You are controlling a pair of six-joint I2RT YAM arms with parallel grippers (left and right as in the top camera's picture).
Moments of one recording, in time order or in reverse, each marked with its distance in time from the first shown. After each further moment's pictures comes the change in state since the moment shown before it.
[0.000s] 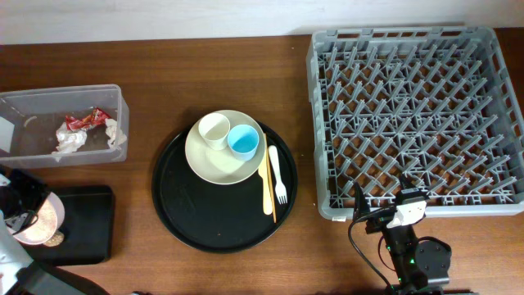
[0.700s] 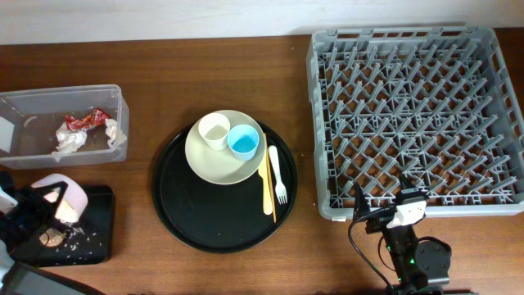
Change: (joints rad) left arm 0.195 0.002 -0.244 0.162 0.680 0.327; right arm 0.000 0.000 0.000 0.000 0.000 0.000
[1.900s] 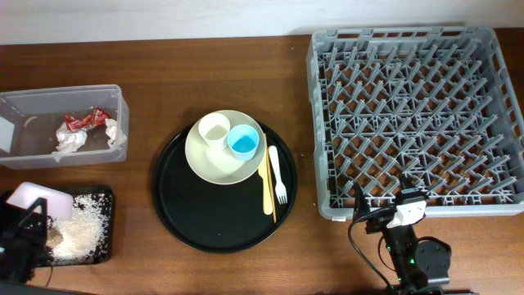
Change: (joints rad) left arm 0.283 -0.003 -0.170 -0.111 0.564 0.458; right arm 0.000 0.001 0.000 0.000 0.000 0.000
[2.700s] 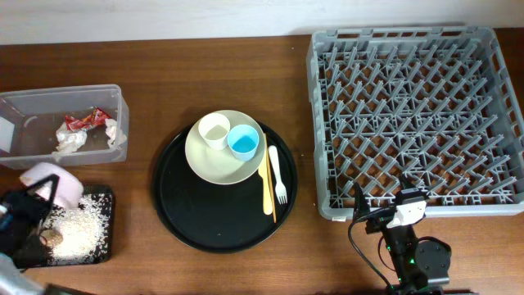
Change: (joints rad) left arm -0.218 -0.140 0.113 0.129 -0.310 -0.479; right arm 0.000 0.000 0.000 0.000 0.000 0.000
